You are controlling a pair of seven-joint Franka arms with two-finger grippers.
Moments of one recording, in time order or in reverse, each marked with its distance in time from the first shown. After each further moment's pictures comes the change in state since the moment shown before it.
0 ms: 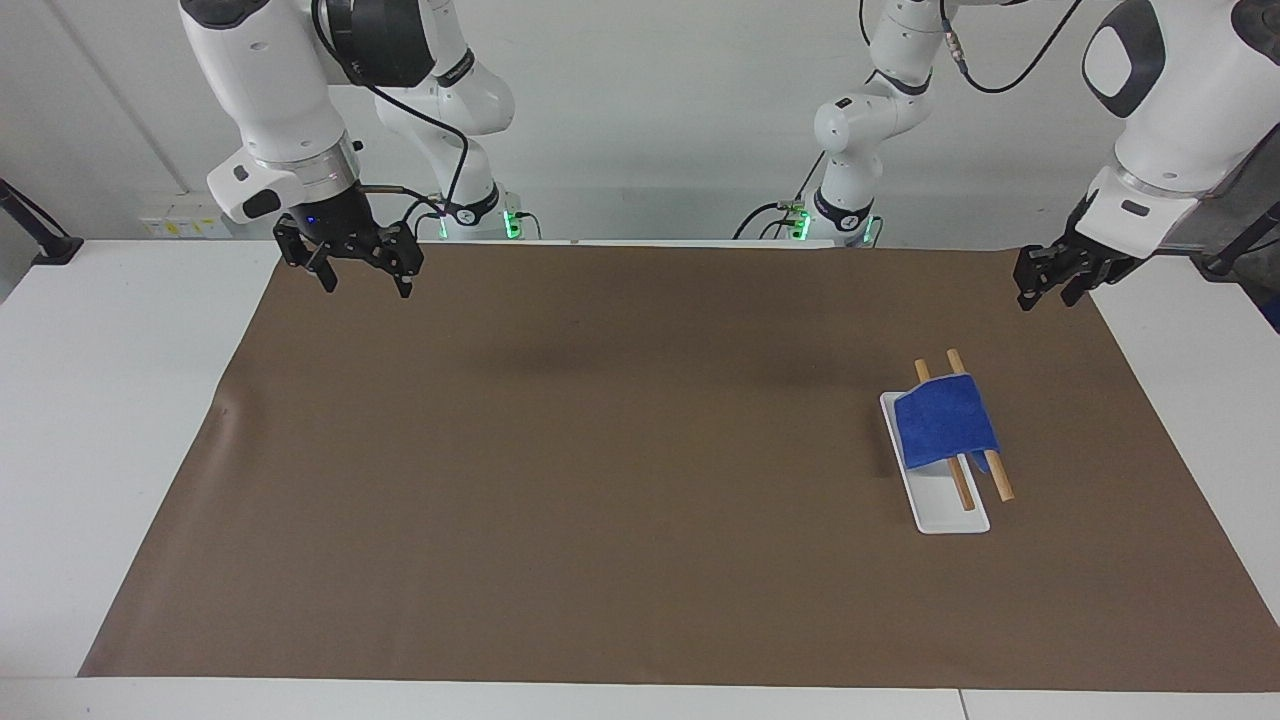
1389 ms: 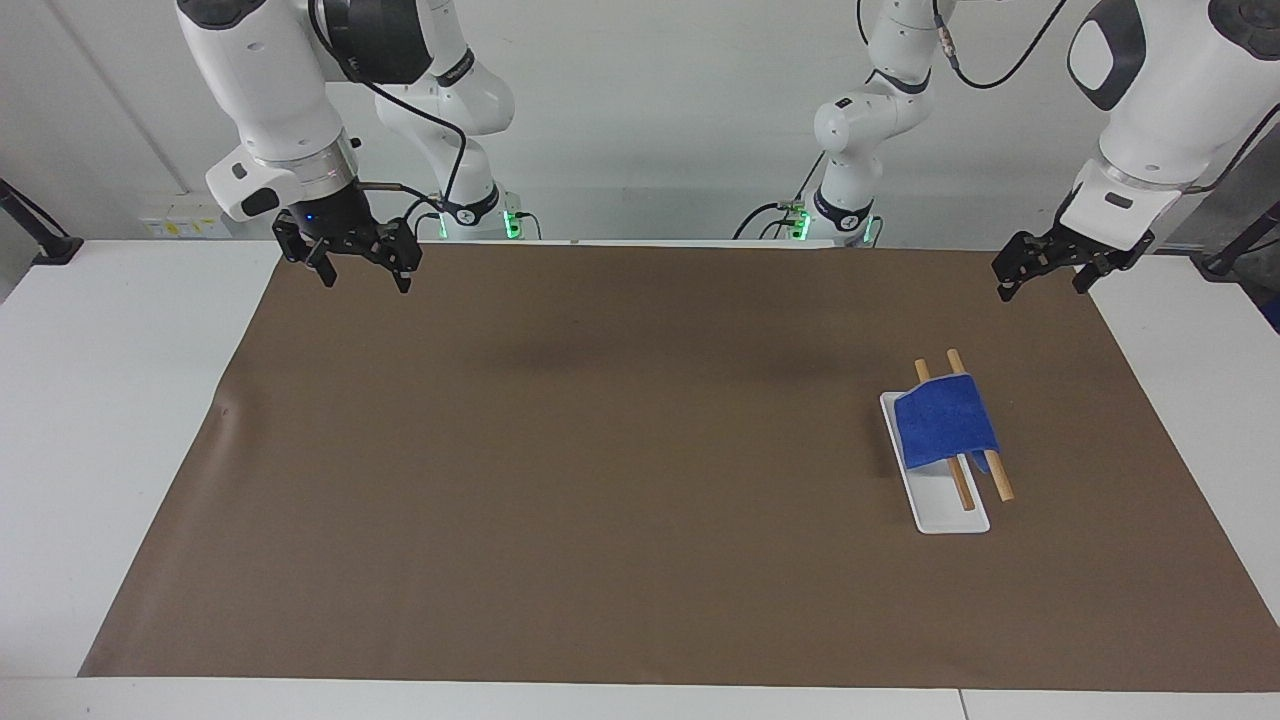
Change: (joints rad) left arm 0.001 -0.024 -0.002 -0.022 0.000 0.004 0.000; right arm -0.006 -0.005 0.003 0.000 0.001 -0.027 0.000
